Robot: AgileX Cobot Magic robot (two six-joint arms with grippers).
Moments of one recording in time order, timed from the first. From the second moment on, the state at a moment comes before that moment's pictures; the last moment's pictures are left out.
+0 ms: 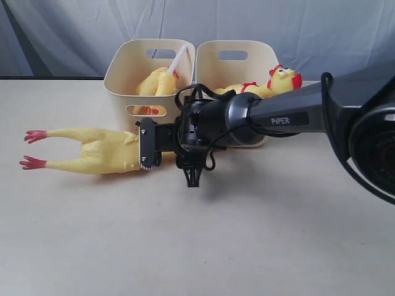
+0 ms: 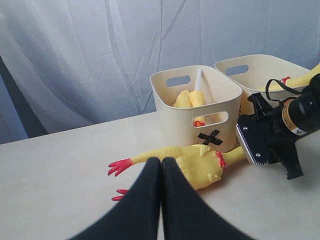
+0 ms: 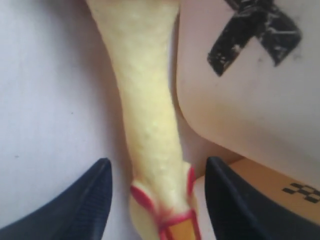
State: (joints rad) left arm -0.35 0.00 -0.43 0.11 0.66 -0.02; right arm 0.77 2.23 -1.46 -0.86 0.42 -0.21
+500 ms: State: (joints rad) left arm -0.35 0.00 -0.43 0.11 0.66 -0.02; right arm 0.77 2.25 -1.46 -0.93 0.41 -0.21
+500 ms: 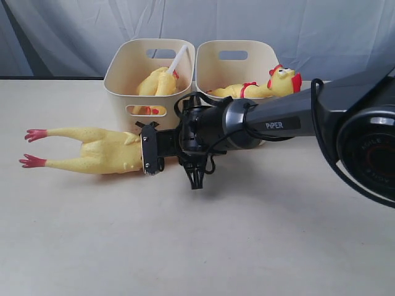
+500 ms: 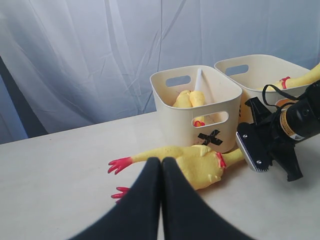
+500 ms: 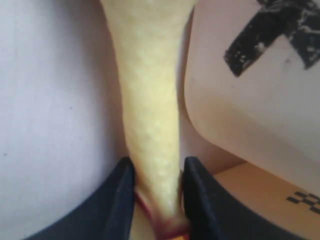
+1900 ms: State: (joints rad) left arm -0.35 0.00 -0.43 0.11 0.66 -0.02; right arm 0.85 1.99 -1.46 -0.32 0.88 -0.59
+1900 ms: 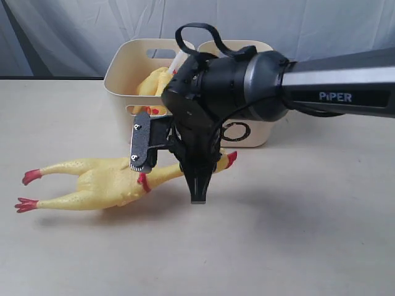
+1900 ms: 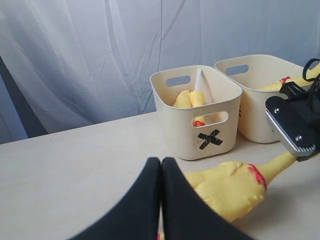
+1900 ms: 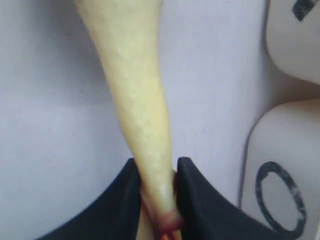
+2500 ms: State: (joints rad) left arm -0.35 0.00 -0.43 0.11 0.66 -0.02; right arm 0.85 1.74 -1.46 -0.09 1.01 -0.55
